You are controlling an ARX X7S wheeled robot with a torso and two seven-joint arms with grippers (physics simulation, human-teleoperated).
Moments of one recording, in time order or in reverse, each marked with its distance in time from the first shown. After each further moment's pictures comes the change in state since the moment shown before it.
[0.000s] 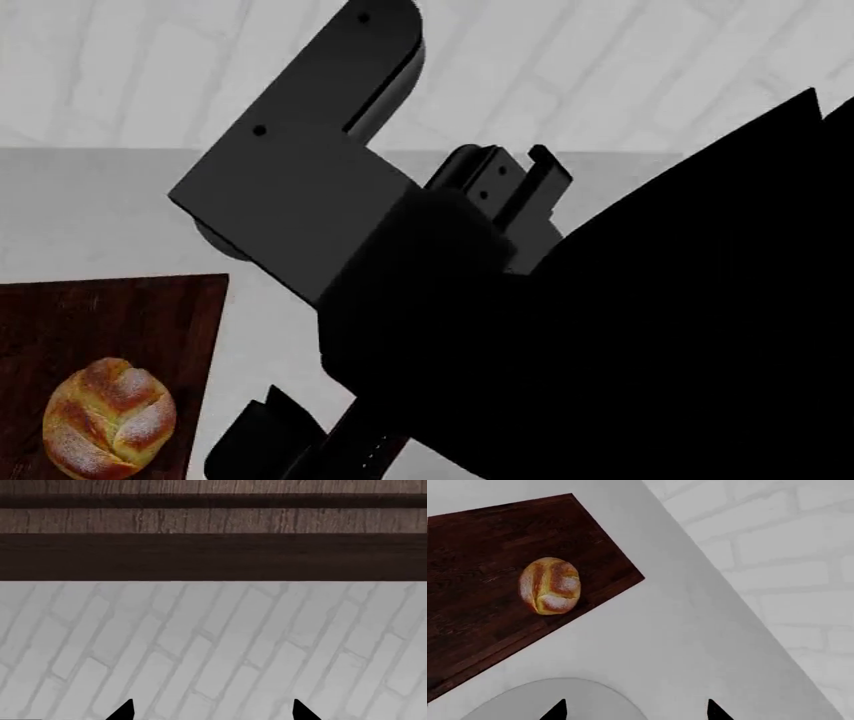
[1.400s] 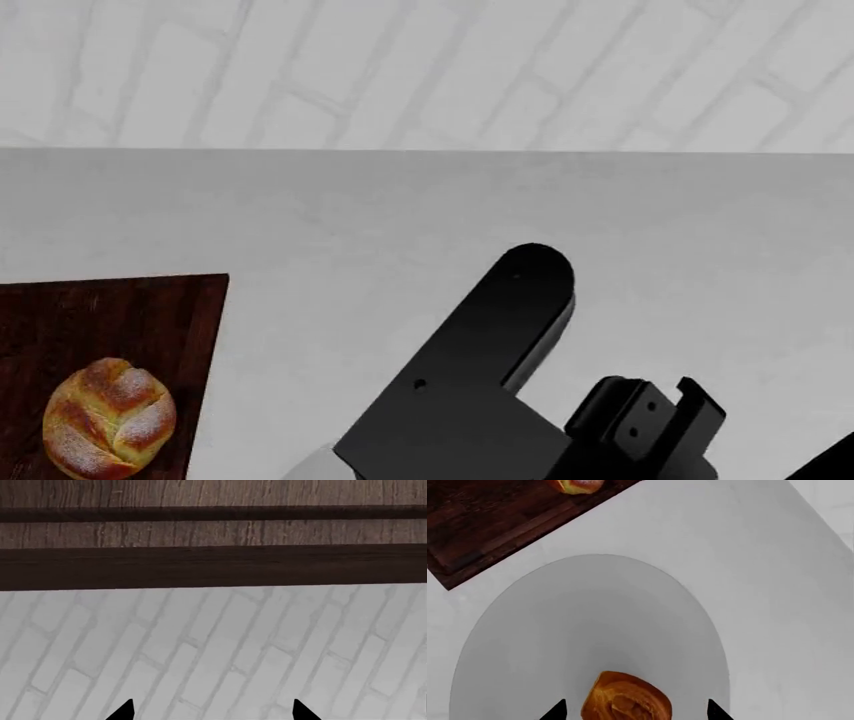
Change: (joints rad) left arm -0.087 0.045 0.083 -0.014 0.018 -0.004 0.005; right arm 0.023 0.229 -0.091 -0.258 0.354 0.051 0.238
